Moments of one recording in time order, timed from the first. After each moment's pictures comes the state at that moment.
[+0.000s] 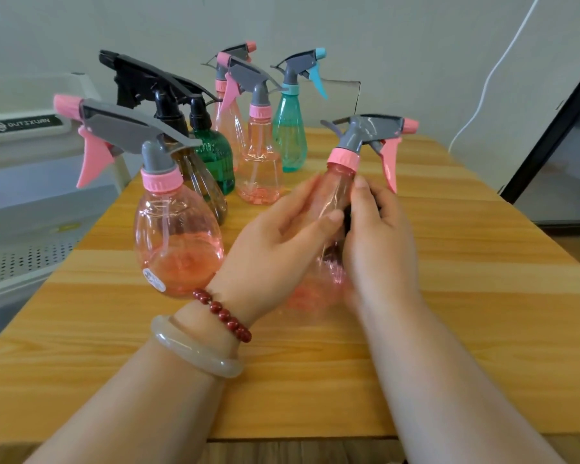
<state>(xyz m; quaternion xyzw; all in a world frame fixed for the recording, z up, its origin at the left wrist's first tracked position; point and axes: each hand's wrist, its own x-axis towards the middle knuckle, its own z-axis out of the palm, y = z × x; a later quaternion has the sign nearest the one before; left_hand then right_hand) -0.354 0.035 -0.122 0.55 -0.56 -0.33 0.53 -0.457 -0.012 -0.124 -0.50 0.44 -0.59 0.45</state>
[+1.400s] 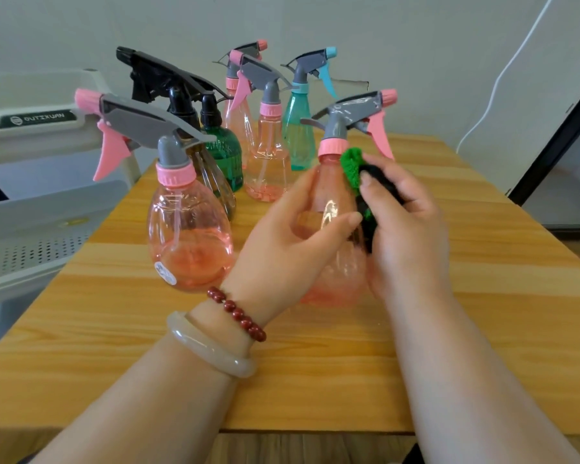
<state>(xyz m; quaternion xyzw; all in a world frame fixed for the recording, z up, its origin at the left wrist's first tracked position) -0.359 0.036 -0.125 0.52 -0.56 -0.32 0.57 -0.470 -0.017 -0.119 -0.51 0.27 -0.64 0.50</state>
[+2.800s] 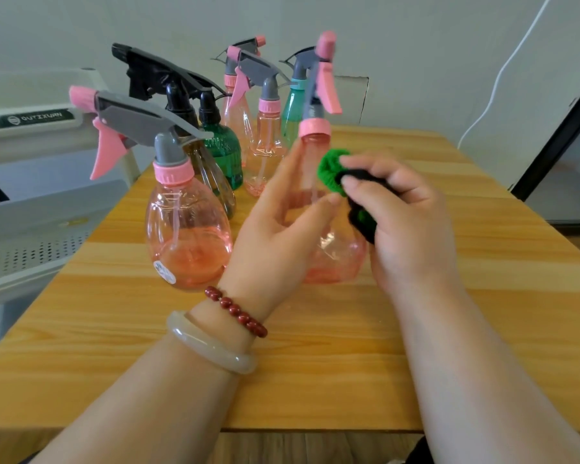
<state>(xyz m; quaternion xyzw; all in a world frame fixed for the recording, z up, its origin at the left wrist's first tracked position) -0.354 0.031 -0.130 0.45 -0.52 -0.35 0.64 -0.473 -0.020 -0.113 -0.58 0.23 -0.62 0.48</state>
